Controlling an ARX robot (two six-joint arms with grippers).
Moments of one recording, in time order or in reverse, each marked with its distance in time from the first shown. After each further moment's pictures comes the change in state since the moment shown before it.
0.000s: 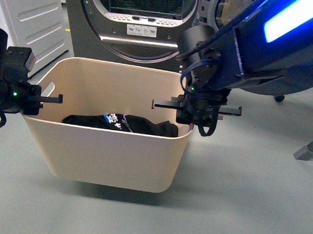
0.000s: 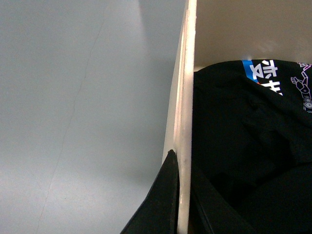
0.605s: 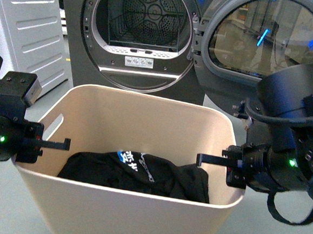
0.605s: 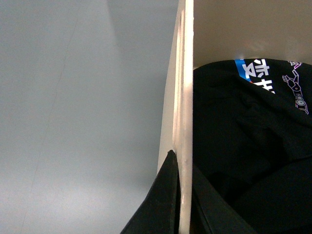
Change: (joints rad) left arm -0.171 -0.389 -0.445 0.066 -0.056 -0.042; right arm -0.062 -0.512 -0.790 0.384 -0.109 -0.019
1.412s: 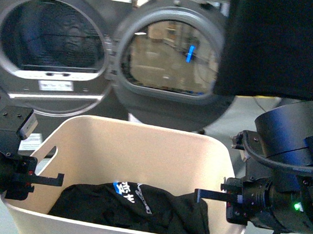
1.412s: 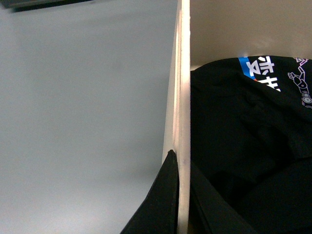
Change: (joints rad) left arm -0.002 -0.024 -0.037 0.000 0.000 -0.003; right arm 0.014 -0.048 -0.063 0.041 0.006 -0.014
